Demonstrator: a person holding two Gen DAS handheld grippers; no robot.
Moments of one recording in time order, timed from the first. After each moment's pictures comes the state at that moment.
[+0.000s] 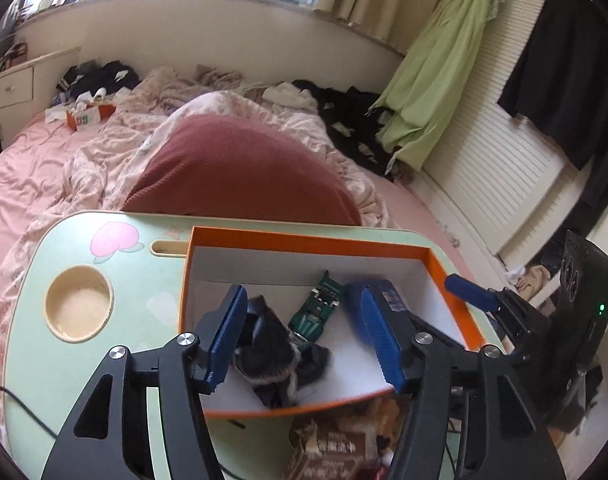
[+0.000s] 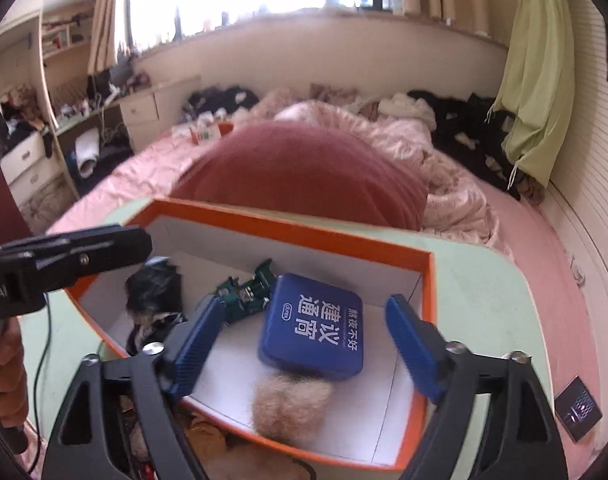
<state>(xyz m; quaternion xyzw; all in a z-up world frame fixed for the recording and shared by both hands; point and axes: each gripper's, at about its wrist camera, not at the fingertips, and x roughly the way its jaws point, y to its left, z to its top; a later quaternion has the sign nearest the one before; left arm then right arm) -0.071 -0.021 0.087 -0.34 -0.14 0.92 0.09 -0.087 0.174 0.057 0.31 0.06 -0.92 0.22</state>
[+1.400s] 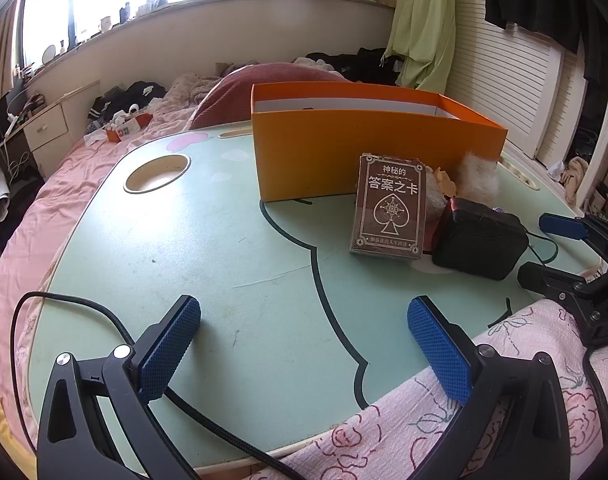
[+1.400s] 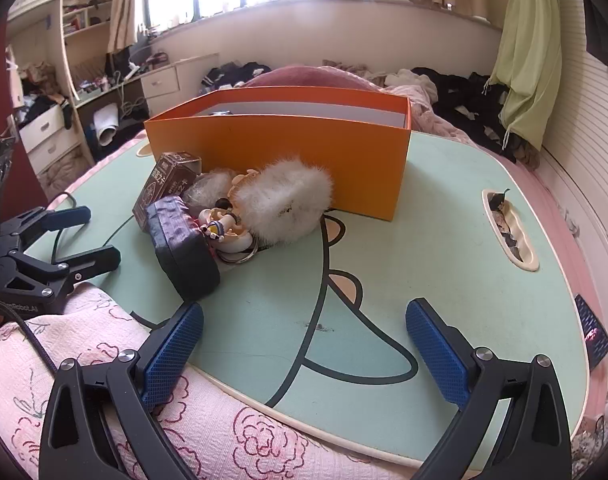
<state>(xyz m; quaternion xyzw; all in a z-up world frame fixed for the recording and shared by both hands) 0.052 -0.009 0.009 -0.37 0.00 0.93 0.02 0.035 0.214 -0.006 0.36 0.08 -0.90 0.23</state>
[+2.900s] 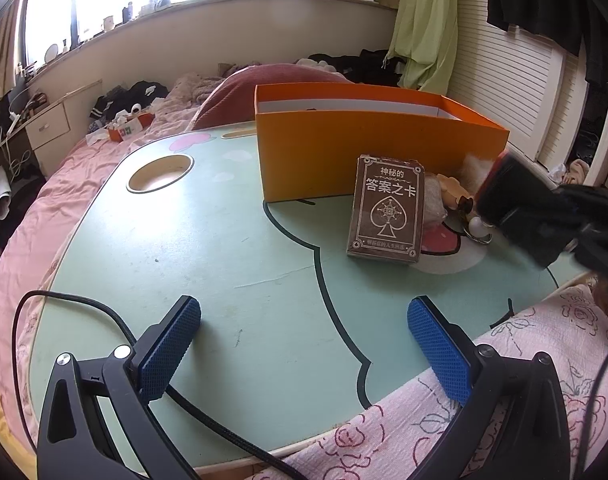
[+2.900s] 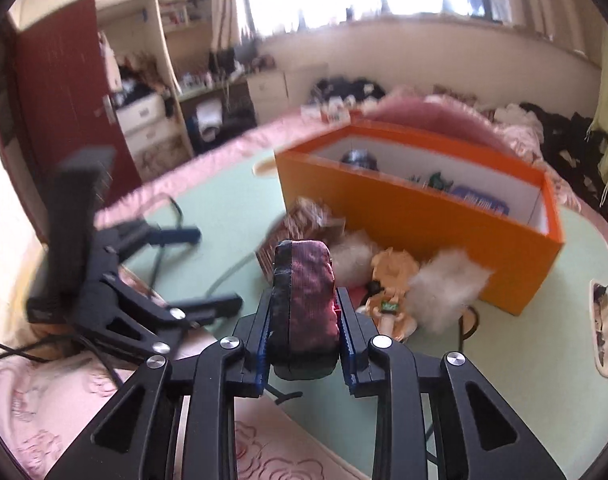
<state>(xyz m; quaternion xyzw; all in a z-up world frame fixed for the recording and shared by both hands) 0.054 -0.011 0.009 -0.37 0.00 0.93 0.02 0.037 0.177 0.026 0.30 0.05 -0.85 0.43</state>
